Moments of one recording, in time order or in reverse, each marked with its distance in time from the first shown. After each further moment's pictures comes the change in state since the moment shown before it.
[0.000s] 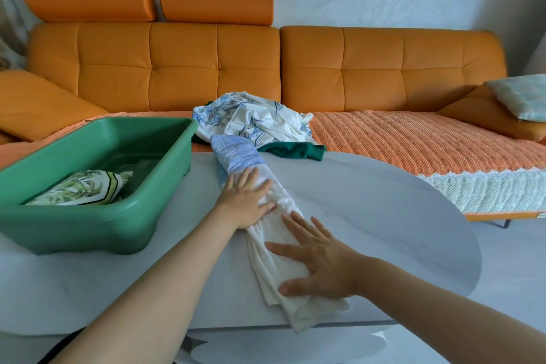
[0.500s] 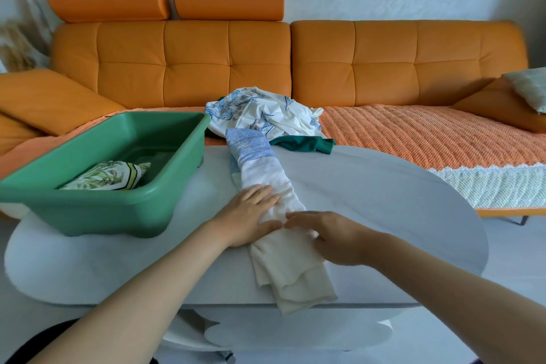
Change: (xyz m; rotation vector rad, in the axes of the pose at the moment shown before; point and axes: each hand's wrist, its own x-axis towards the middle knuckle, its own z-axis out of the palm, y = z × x) left_hand -0.069 -0.001 0.005 -0.140 0.052 0.205; right_hand -0.007 0.000 -0.025 0.246 0.089 0.000
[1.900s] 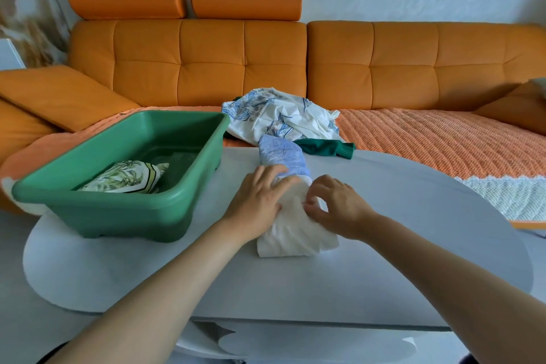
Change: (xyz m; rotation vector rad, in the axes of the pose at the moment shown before) left_hand -0.001 -0.013 -0.025 -0.019 0.524 0.035; right_hand 0.076 0.016 -0.005 -0.171 0.345 0.062
